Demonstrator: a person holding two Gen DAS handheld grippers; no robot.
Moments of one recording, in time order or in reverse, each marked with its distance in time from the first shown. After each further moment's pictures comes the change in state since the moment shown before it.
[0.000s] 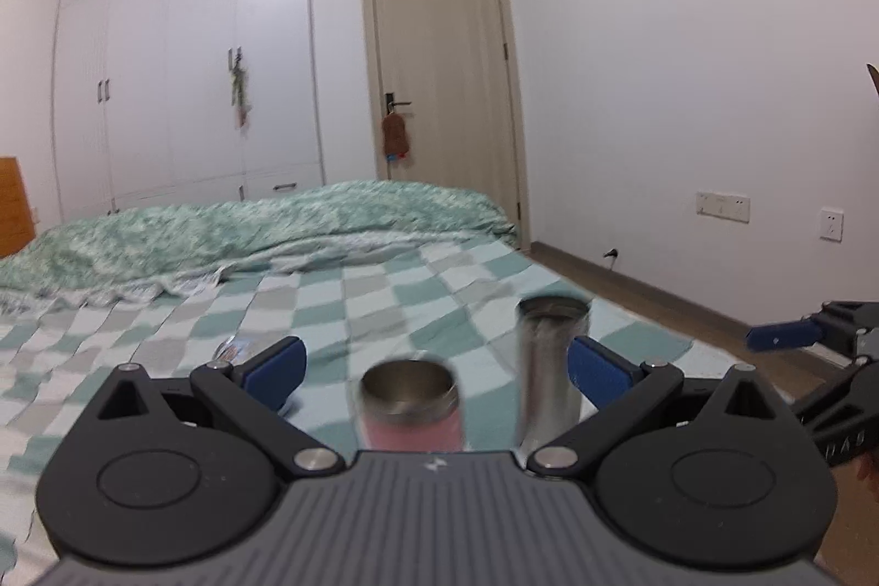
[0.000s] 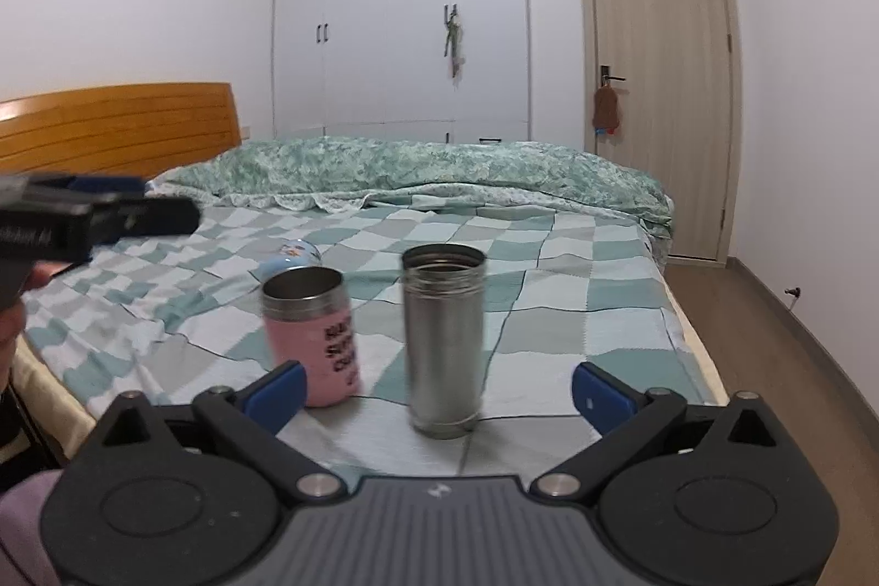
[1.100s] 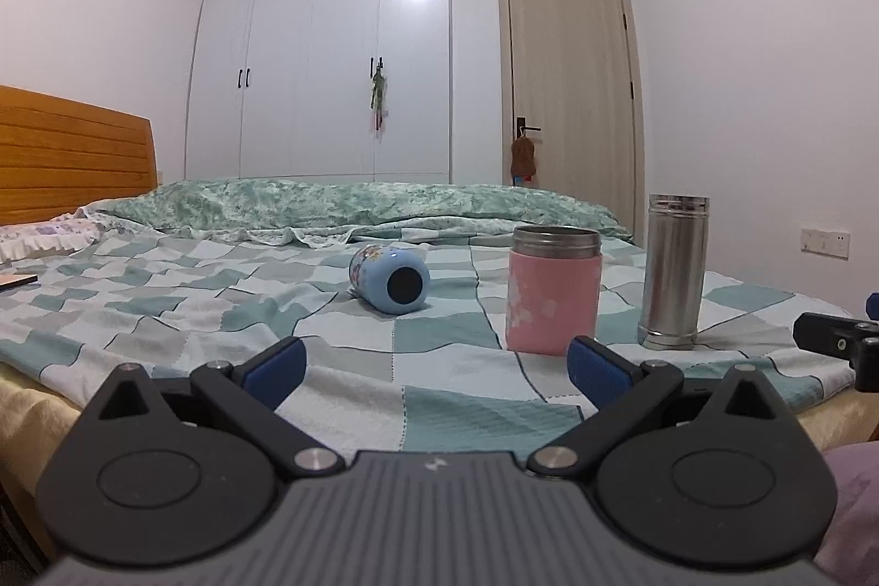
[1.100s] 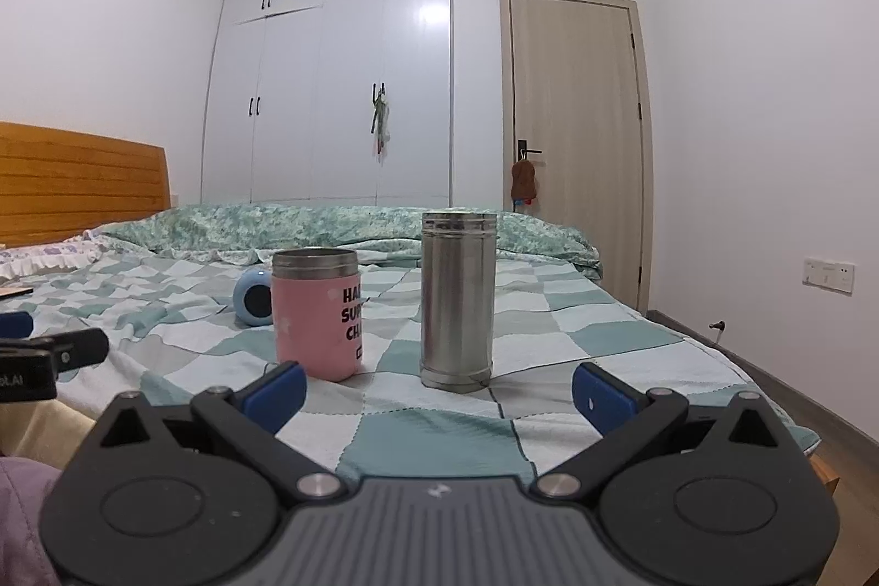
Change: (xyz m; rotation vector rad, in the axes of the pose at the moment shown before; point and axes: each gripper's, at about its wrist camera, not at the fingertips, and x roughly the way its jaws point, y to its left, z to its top) left arm -0.049 0.029 -0.151 -0.138 -0.116 0.253; right arm -0.015 0.073 -0.108 0.027 -0.223 -0.205
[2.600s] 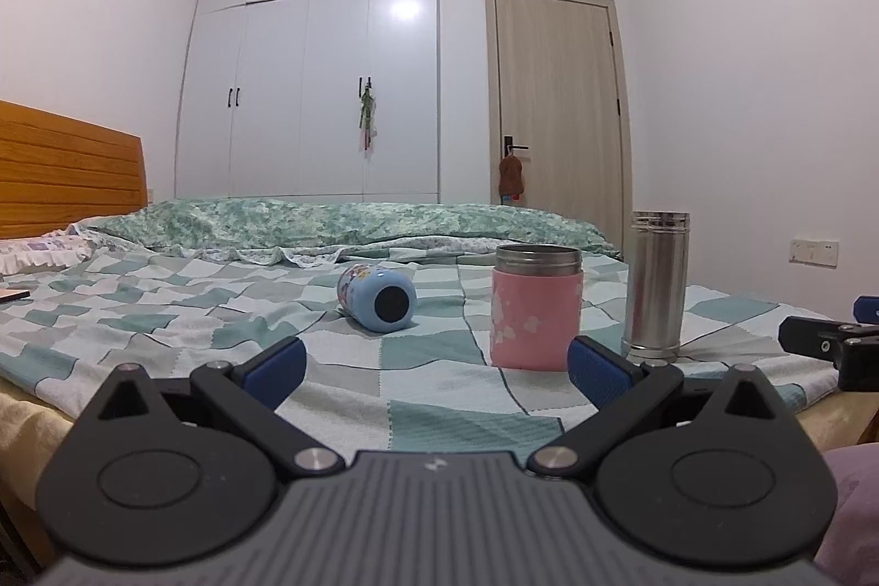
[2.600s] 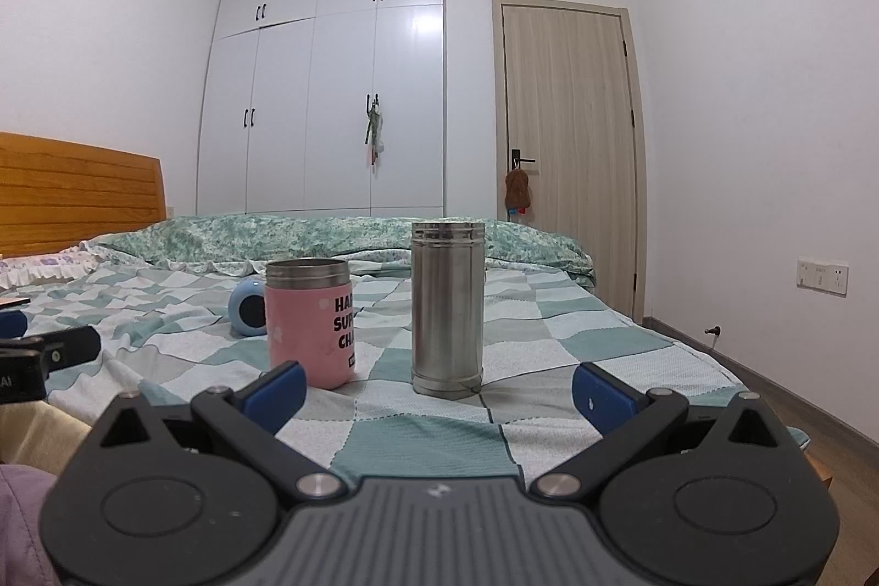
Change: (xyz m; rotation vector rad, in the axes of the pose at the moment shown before) left arm -0.010 -0.001 -0.001 0.008 -0.045 -0.030; right arm -0.002 -0.003 -0.003 0.007 -0.020 -0.009
